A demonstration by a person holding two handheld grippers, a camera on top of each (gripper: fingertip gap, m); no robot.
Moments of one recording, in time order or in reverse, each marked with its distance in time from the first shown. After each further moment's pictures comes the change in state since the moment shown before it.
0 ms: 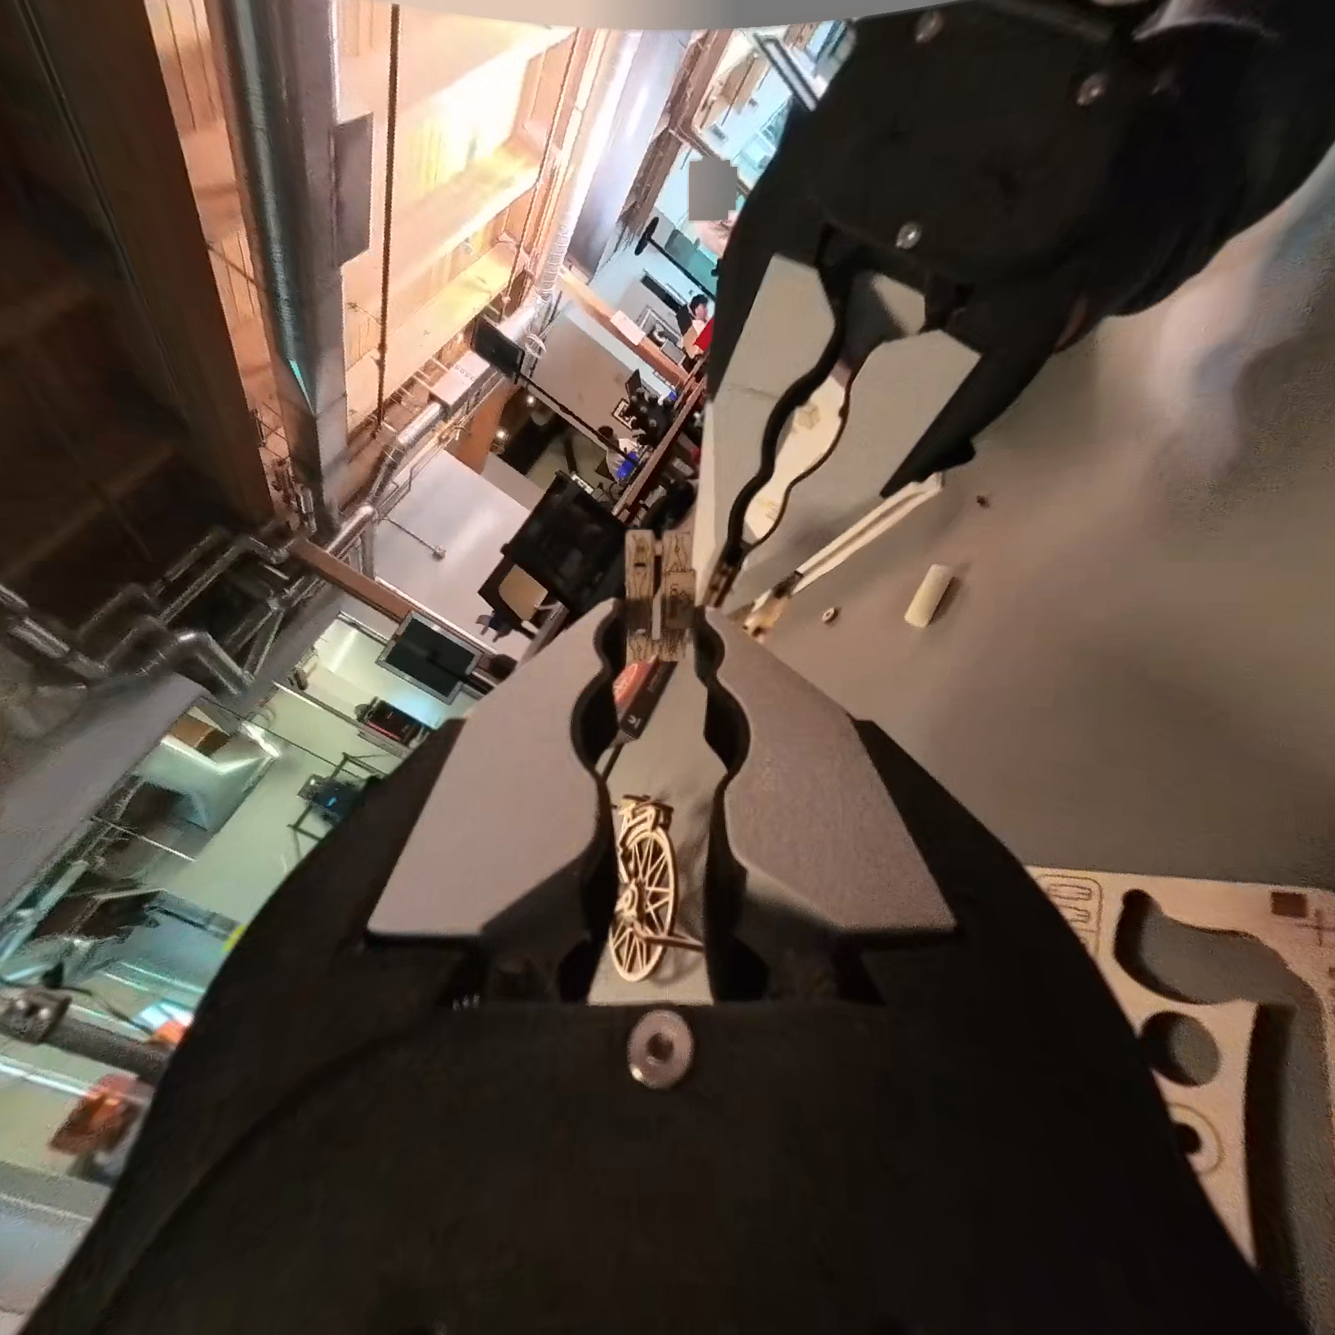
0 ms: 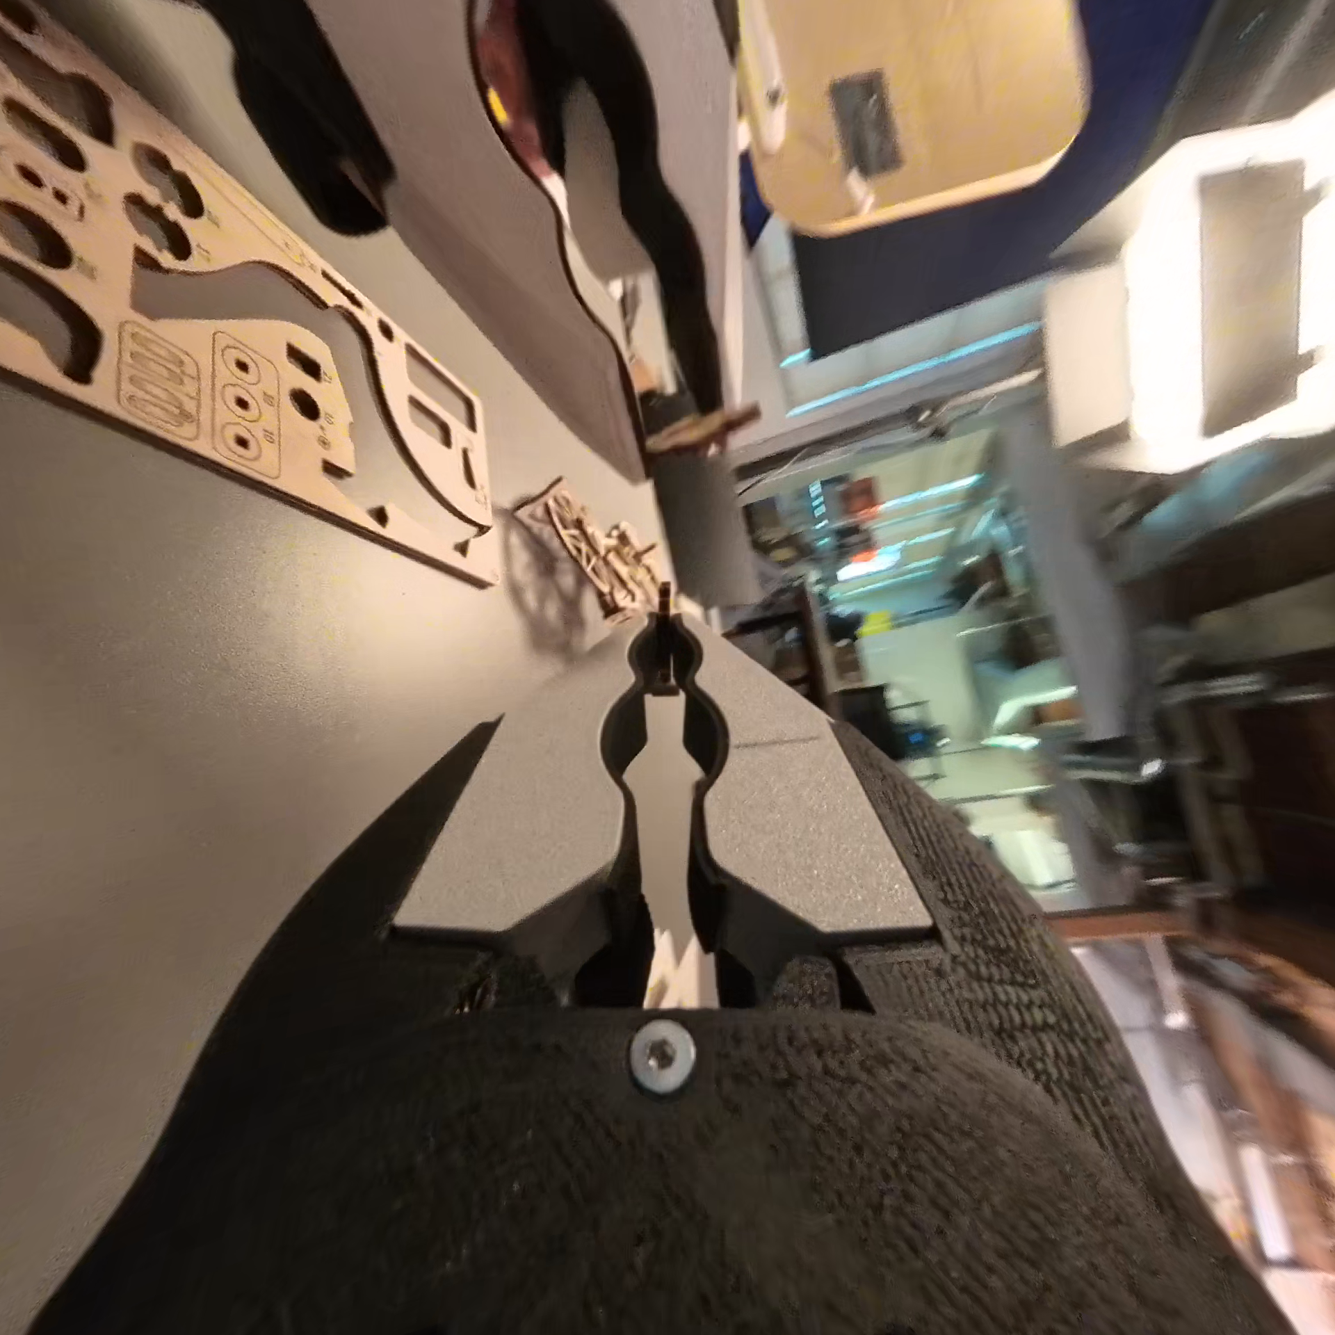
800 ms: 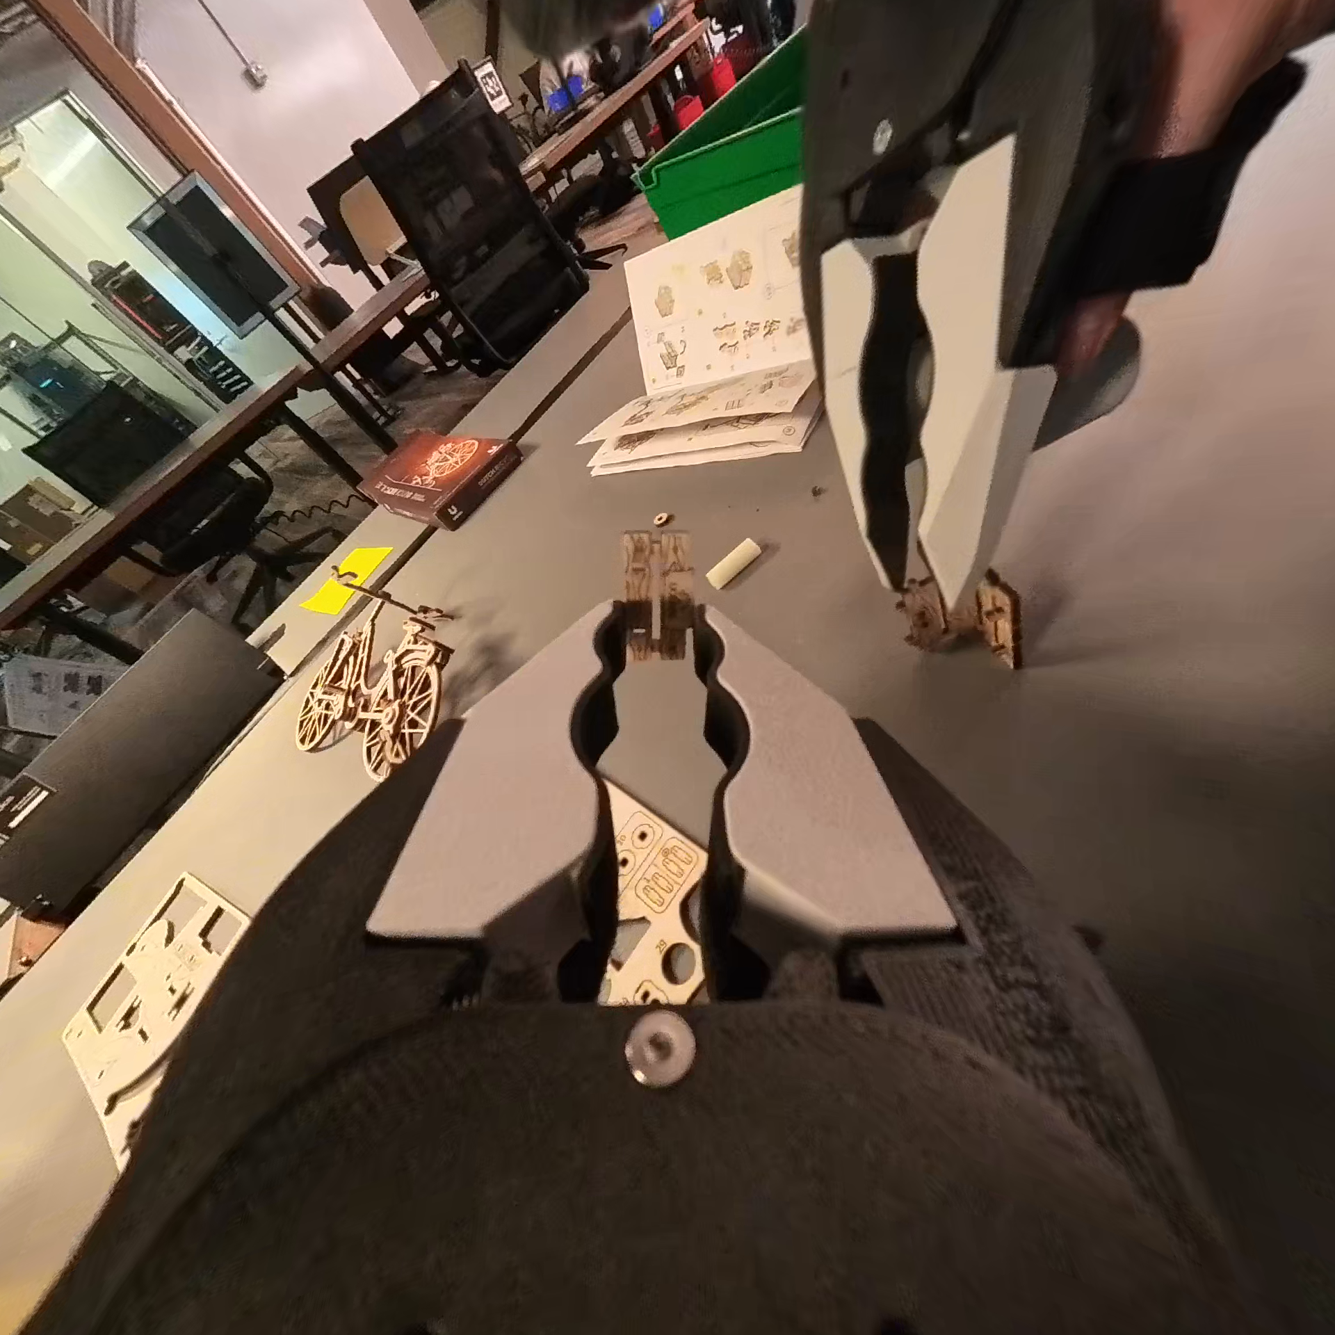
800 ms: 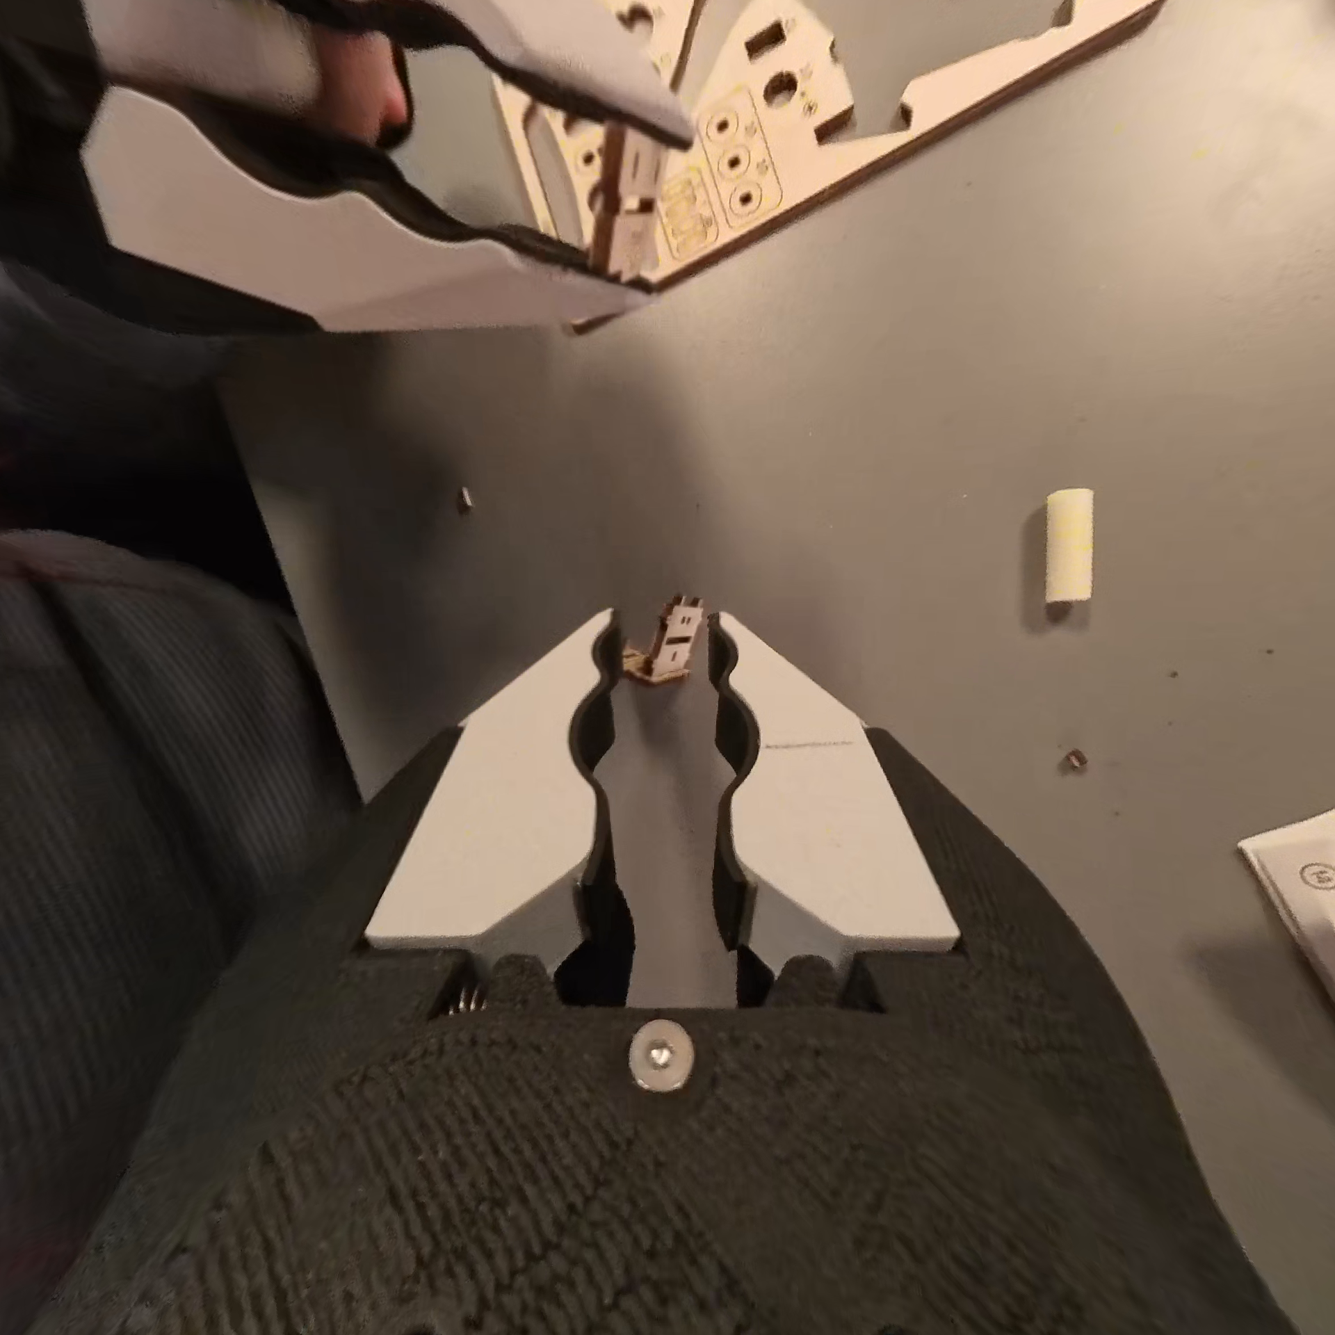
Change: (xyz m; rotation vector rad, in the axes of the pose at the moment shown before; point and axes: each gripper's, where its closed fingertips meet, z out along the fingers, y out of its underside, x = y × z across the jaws) left arm 0.053 -0.019 -0.011 -0.408 0.049 -0.453; right arm -0.092 -0.009 -0.106 -0.494 -1.057 1.055
